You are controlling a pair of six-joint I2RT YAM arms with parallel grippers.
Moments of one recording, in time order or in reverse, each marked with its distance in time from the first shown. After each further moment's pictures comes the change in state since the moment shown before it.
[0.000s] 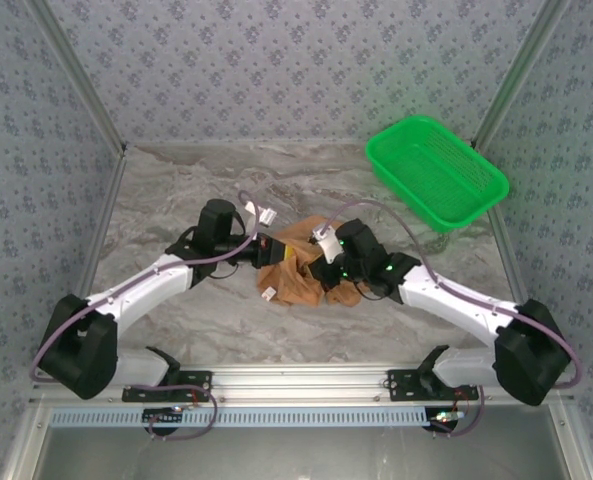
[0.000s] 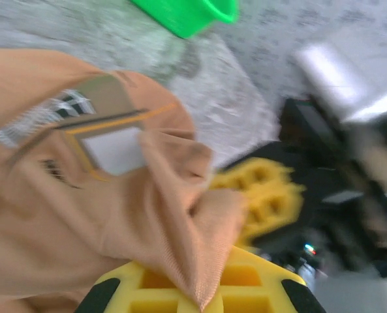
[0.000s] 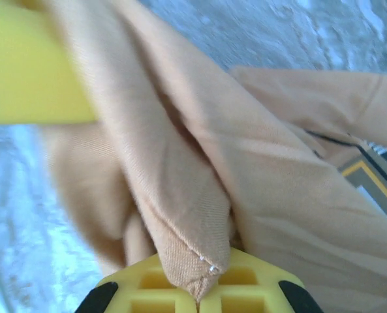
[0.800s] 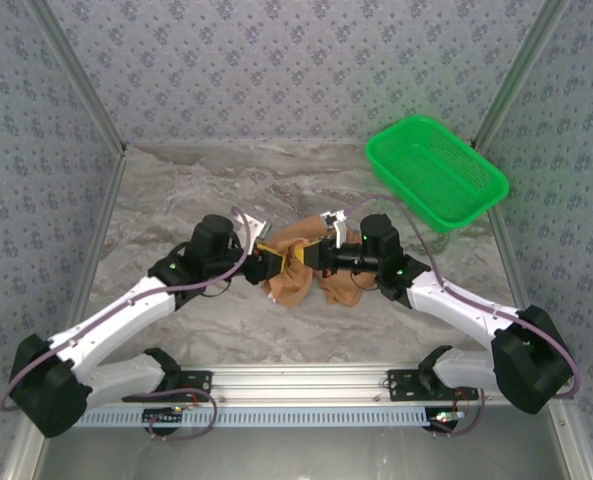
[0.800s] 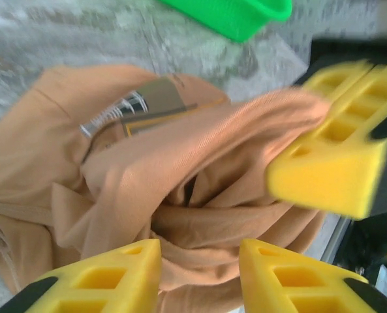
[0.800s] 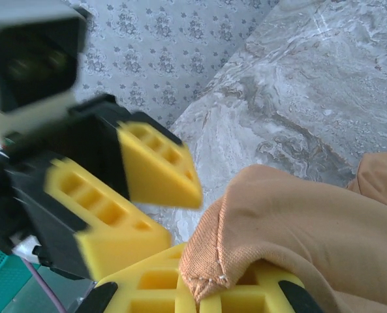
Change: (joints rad) left arm -0.139 -0.209 -0.026 -0.204 -0.296 0.095; right arm -0.097 -0.011 -0.125 0.509 -0.359 0.416
